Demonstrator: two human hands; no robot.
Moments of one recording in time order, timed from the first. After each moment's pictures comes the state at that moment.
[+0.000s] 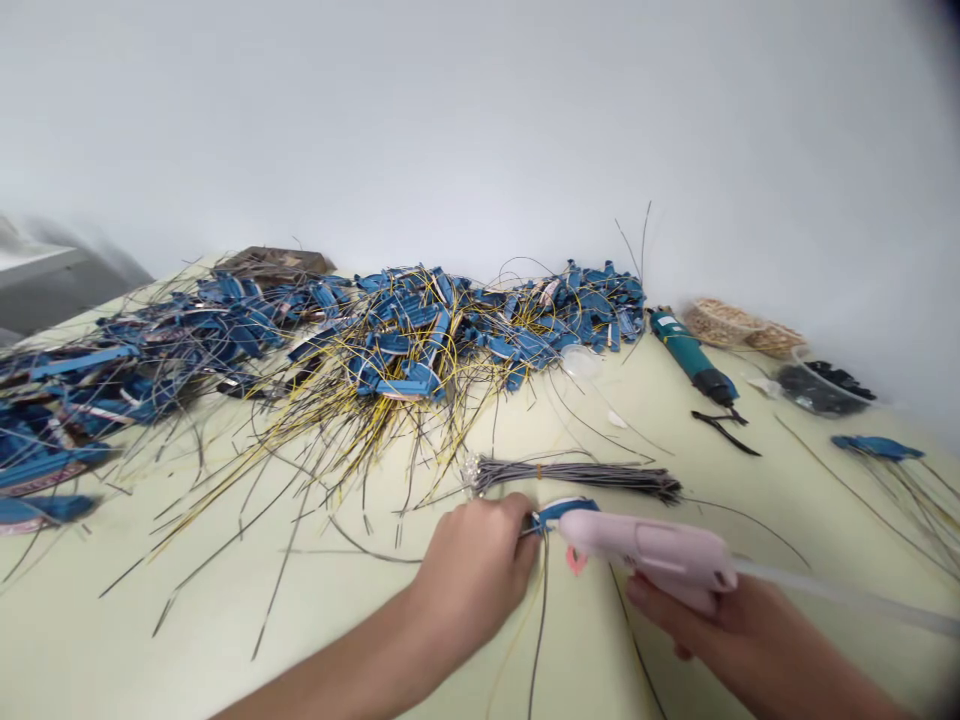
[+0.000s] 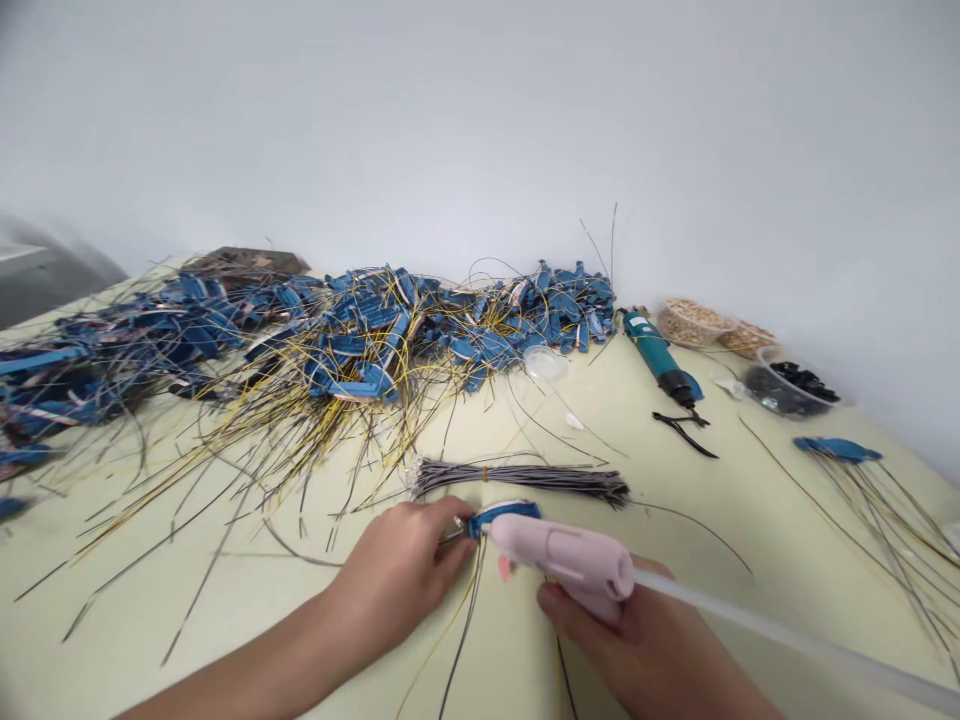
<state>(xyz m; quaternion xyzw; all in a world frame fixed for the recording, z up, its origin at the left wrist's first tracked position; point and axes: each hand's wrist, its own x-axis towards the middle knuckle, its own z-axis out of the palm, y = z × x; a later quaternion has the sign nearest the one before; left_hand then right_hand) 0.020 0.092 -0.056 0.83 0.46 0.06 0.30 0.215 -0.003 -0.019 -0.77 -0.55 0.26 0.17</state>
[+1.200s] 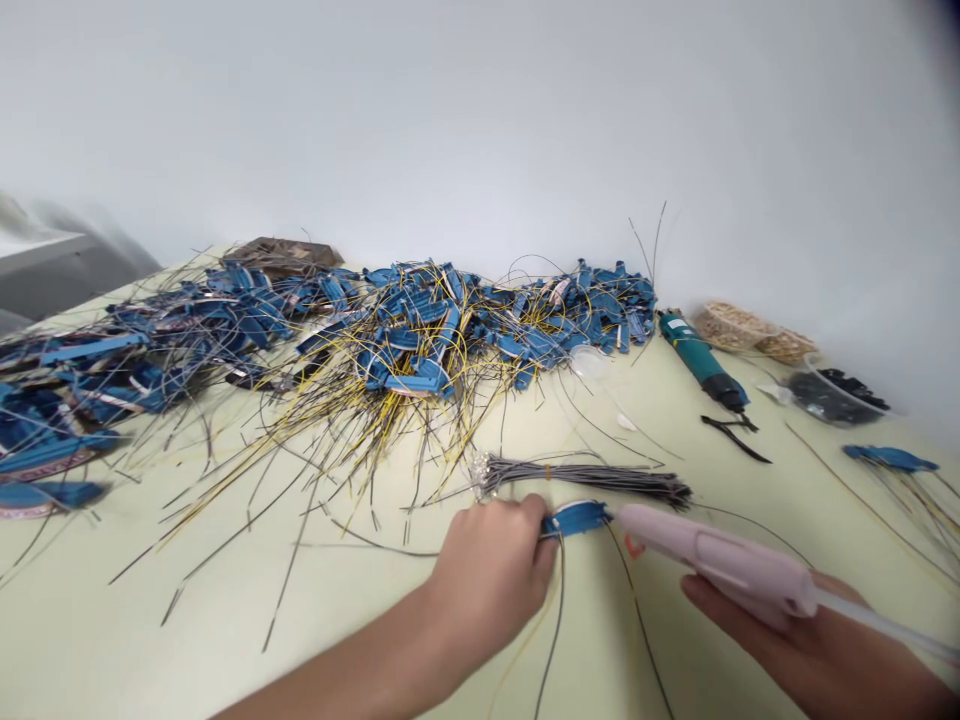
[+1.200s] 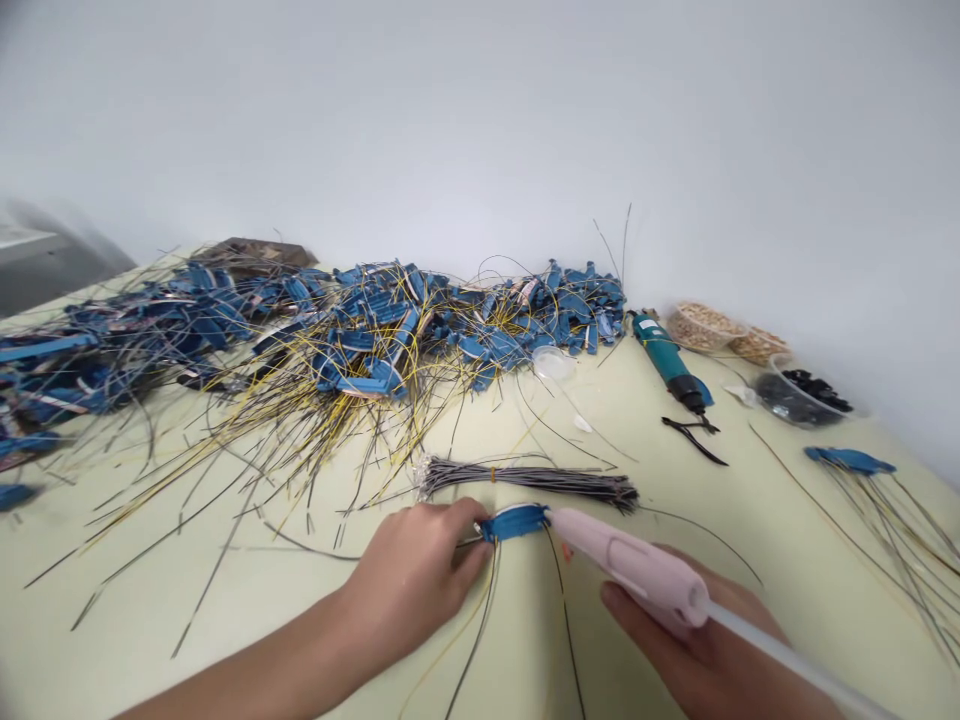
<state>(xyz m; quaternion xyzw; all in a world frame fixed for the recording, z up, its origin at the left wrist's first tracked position) 0.023 0.088 -0.058 0.85 0.46 0.07 0.27 0.282 -0.019 -0.048 -0.73 -0.67 0.13 0.10</state>
